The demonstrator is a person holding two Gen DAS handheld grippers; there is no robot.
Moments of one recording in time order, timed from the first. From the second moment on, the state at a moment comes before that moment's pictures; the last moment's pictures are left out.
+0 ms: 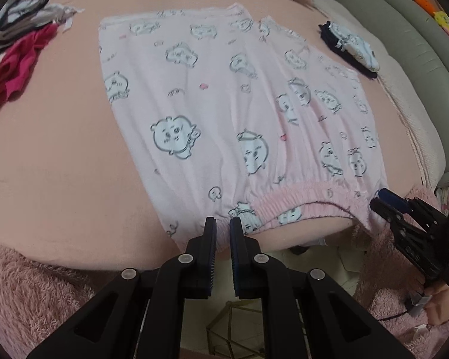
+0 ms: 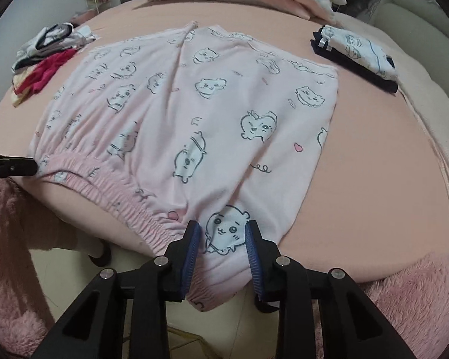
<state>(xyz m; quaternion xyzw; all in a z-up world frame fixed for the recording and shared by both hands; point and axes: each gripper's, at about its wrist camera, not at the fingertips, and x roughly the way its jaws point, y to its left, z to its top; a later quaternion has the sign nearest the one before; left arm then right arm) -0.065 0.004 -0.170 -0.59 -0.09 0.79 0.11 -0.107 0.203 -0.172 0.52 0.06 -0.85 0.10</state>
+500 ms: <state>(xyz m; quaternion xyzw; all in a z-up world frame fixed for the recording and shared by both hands) -0.064 0.009 -0.179 -0.61 -0.10 0.78 0.11 -0.112 0.179 -0.187 0.53 0.11 -0.83 0.10</state>
